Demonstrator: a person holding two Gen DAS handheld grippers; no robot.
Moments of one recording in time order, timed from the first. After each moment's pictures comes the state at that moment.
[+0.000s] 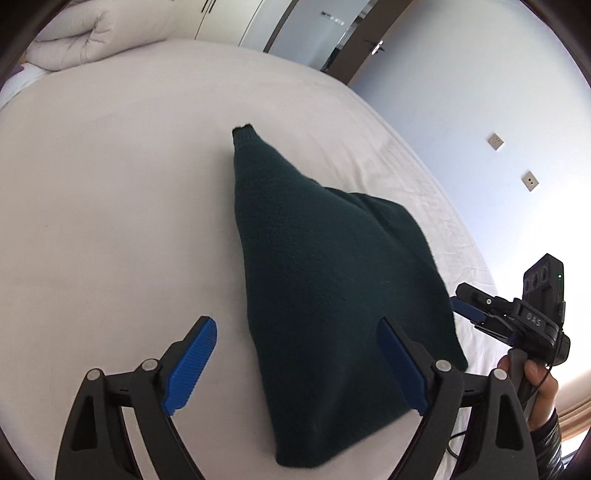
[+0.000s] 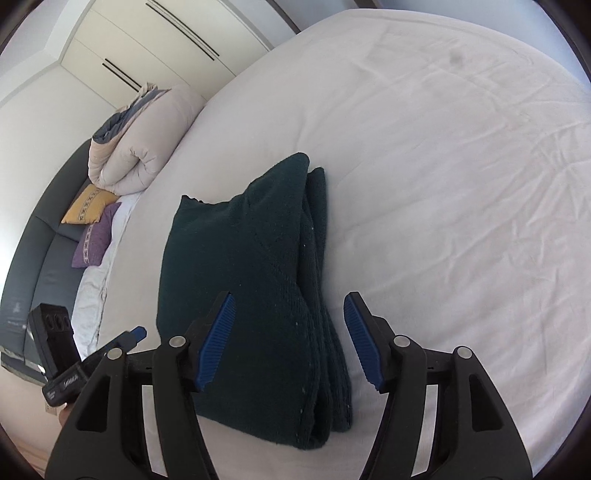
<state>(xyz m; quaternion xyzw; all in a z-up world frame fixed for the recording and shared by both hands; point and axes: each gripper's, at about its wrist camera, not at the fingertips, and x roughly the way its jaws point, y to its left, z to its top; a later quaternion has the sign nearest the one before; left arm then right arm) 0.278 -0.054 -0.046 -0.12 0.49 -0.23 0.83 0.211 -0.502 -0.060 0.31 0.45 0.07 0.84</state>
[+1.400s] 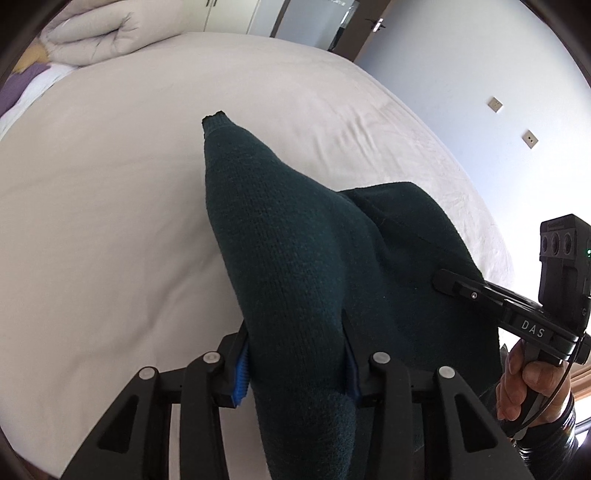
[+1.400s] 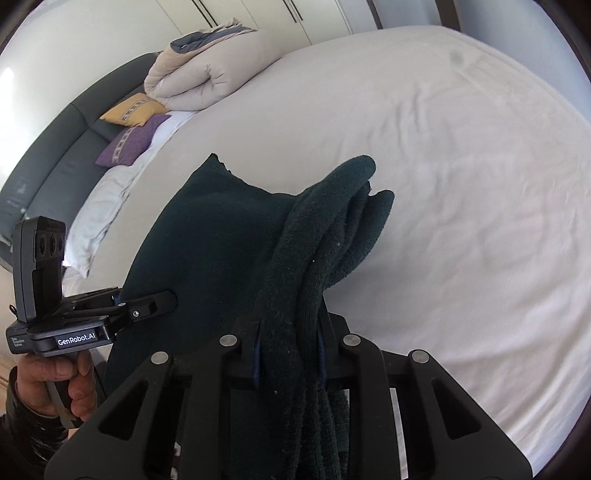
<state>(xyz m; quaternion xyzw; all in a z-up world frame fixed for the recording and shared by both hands) 0.097 0.043 -0.023 -0.06 0.53 -0.20 0.82 0.095 -0.292 -0.027 0.18 0.47 0.16 0.85</state>
